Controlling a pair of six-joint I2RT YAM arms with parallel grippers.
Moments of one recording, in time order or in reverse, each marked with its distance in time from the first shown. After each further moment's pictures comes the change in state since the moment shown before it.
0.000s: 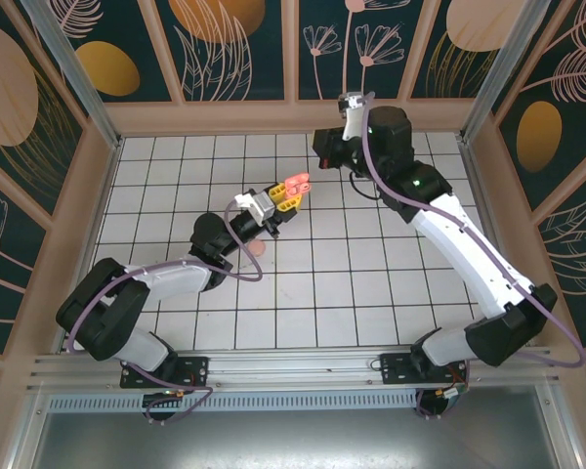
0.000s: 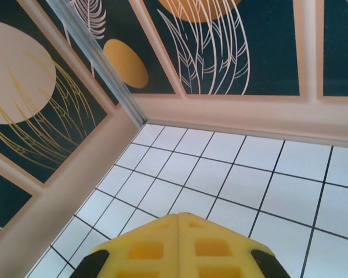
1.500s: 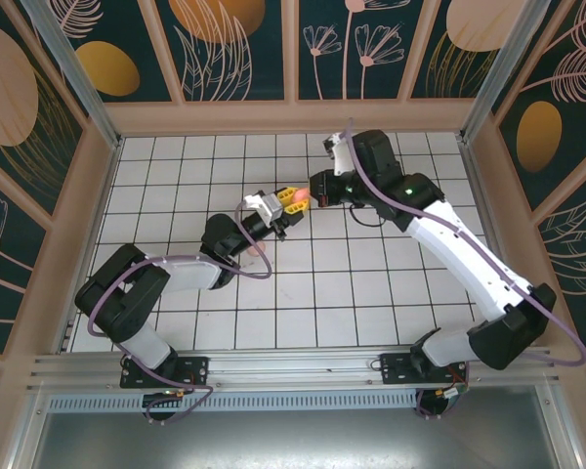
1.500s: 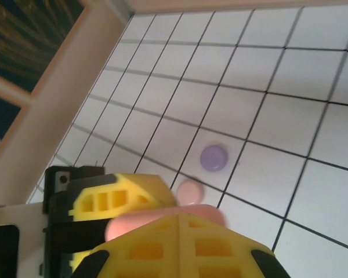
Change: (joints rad) left arm -0.011 0.122 0.024 0.101 -0.012 -0.066; right arm 0.023 -0.081 -0.127 -0.259 -0.060 0.049
